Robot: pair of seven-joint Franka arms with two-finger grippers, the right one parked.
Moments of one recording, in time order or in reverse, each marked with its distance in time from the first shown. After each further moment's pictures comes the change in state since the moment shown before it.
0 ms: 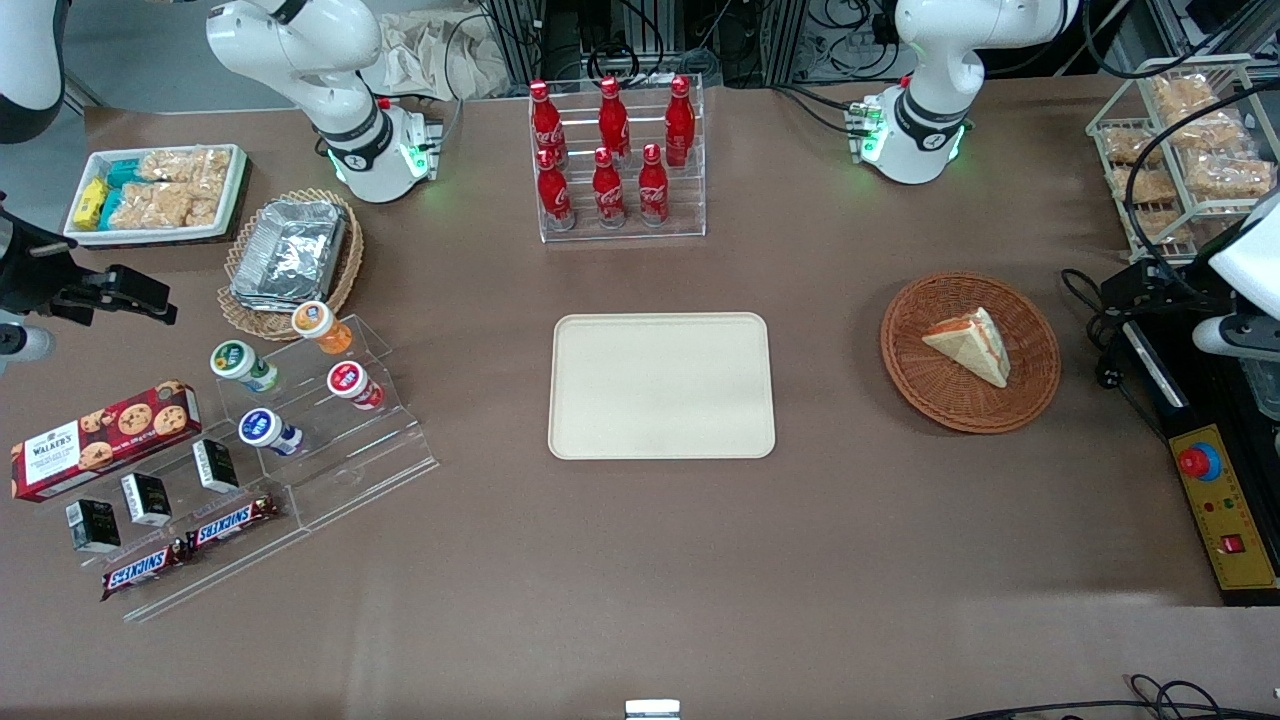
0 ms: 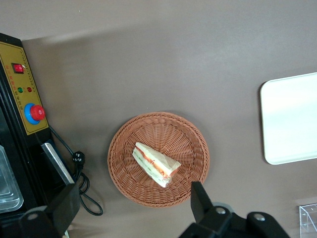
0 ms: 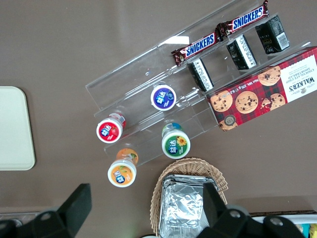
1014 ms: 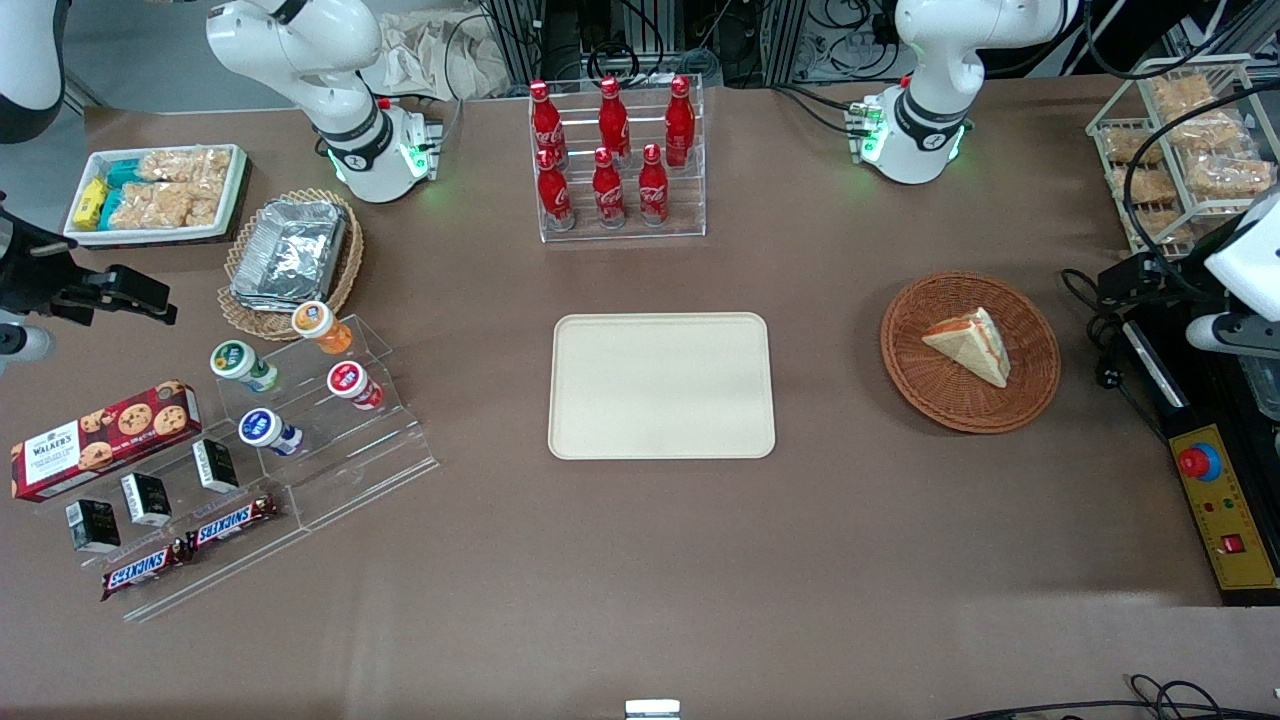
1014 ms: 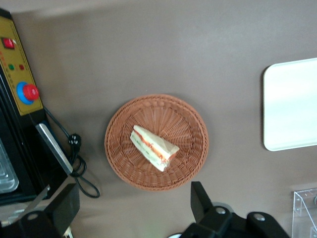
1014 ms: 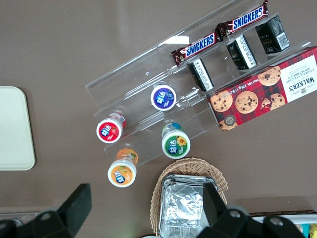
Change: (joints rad) arm 0.008 -0.009 0.008 -0.023 0.001 -0.074 -0.012
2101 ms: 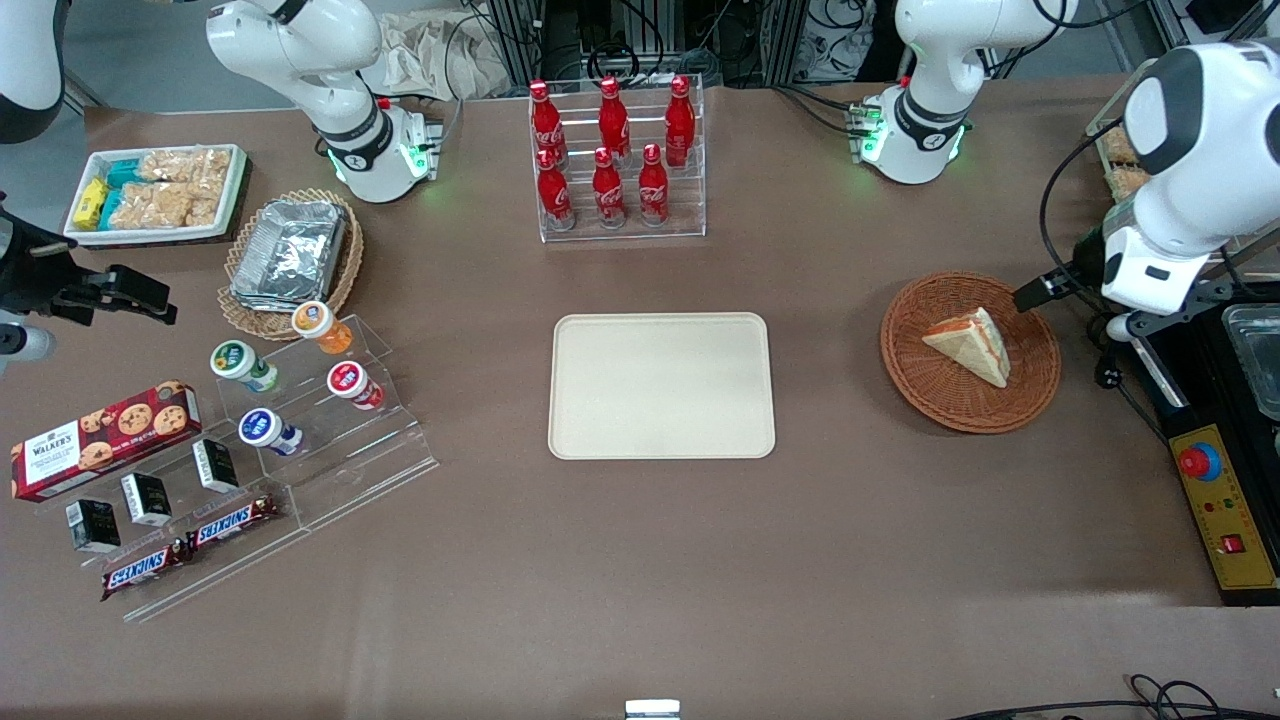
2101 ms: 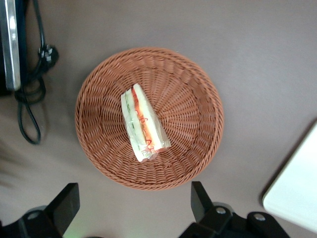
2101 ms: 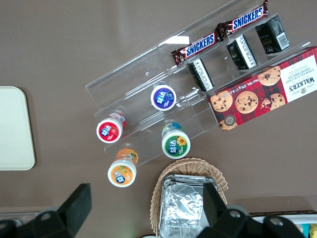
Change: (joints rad) arm 0.000 -0.252 -0.006 -0.682 0.000 0.427 -0.628
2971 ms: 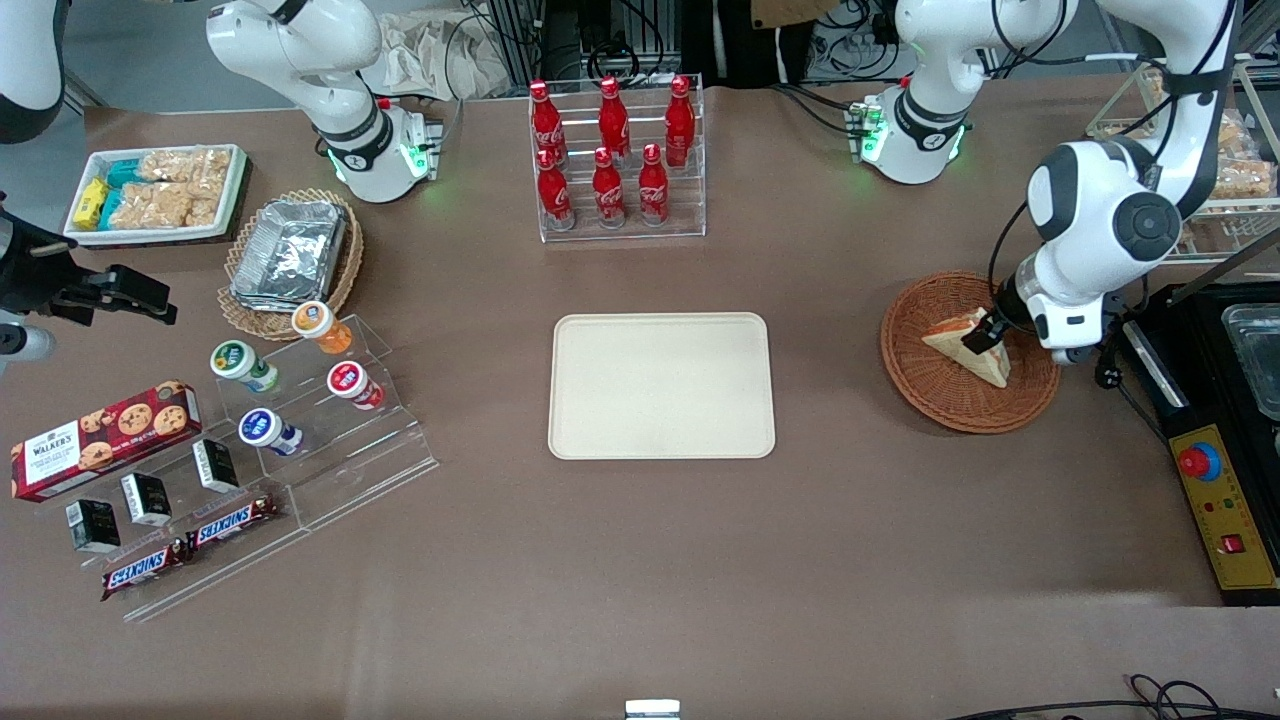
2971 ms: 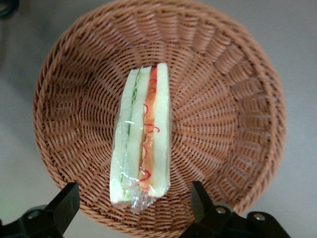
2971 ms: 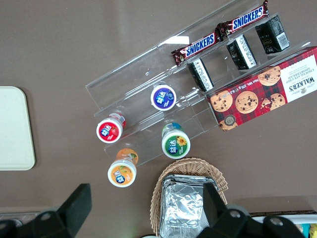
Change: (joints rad) arm -0.004 0.161 -0.003 -0.250 -0.004 0.374 -0.408
